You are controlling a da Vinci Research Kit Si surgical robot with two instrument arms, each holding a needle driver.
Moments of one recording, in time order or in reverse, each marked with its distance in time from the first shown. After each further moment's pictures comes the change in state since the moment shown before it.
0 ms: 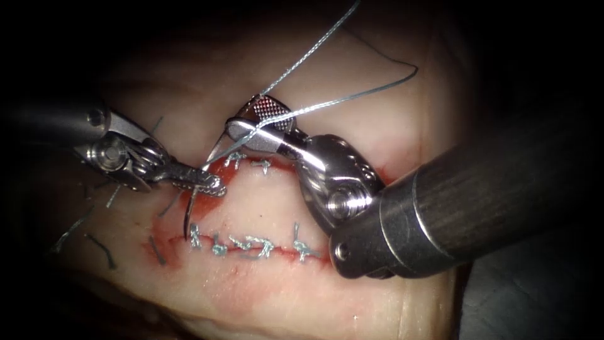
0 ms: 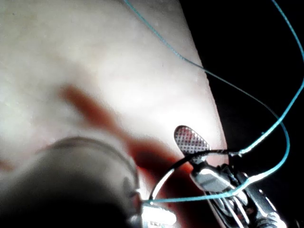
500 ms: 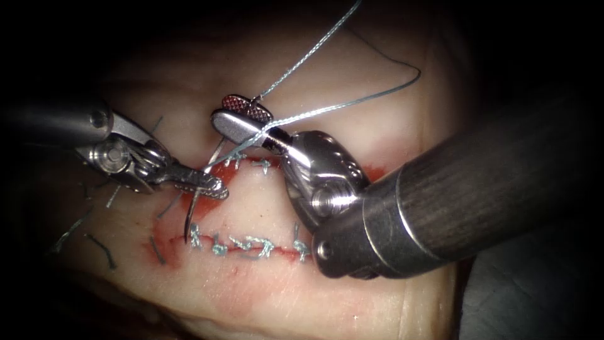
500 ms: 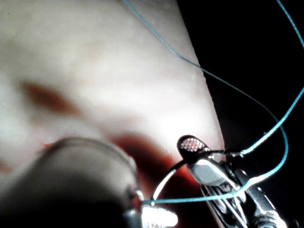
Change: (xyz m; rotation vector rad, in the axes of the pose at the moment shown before) right arm 0.000 0.000 0.000 -0.062 -0.052 0.043; left arm 0.000 0.000 0.000 0.022 0.016 -0.019
